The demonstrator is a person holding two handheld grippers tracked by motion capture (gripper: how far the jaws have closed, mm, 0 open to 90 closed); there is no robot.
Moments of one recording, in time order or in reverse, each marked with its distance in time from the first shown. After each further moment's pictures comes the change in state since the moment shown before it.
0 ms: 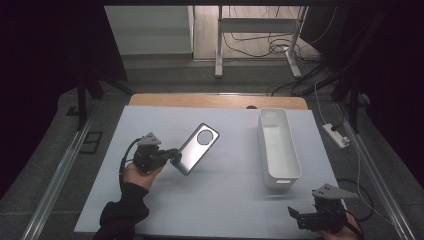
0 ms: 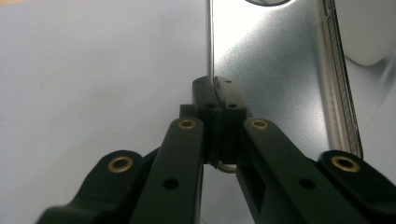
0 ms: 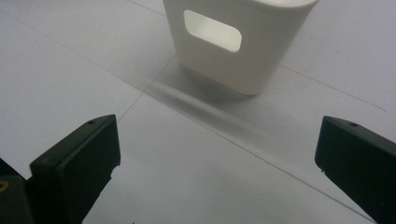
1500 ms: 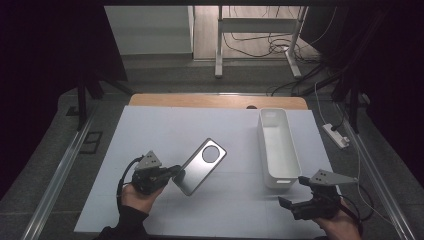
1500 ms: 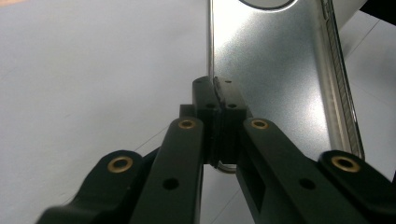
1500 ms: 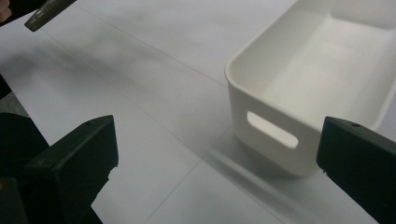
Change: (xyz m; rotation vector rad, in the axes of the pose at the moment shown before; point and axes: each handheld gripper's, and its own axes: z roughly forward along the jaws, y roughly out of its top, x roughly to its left) left arm -0.052 -0.021 -0.022 -0.035 -0.014 0.049; right arm 0.008 0.049 -0.005 -0.113 0.222 -0.041
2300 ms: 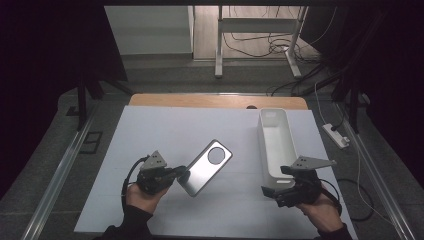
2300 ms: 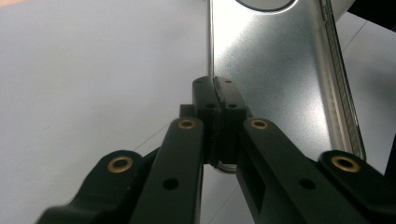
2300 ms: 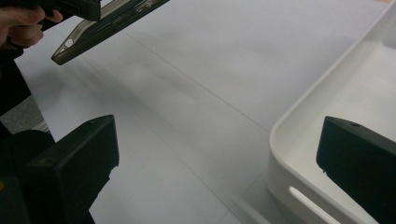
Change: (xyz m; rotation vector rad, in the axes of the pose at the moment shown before) left arm -0.007 0.005 0.006 0.004 -0.024 0.022; right arm 0.011 0.035 0.031 0.004 0.085 -0.002
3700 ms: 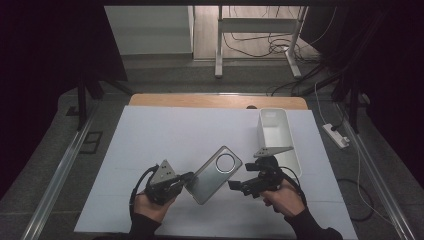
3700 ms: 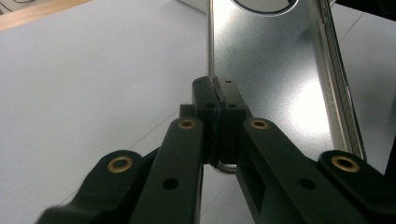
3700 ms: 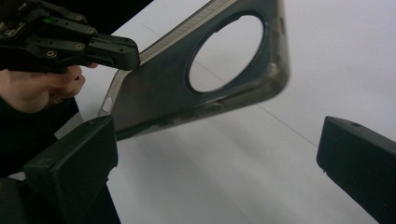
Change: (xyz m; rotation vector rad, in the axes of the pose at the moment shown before) left arm -0.034 -0.005 0.009 -0.034 0.037 0.080; right arm 0.024 0.033 0.074 0.059 0.187 0.102
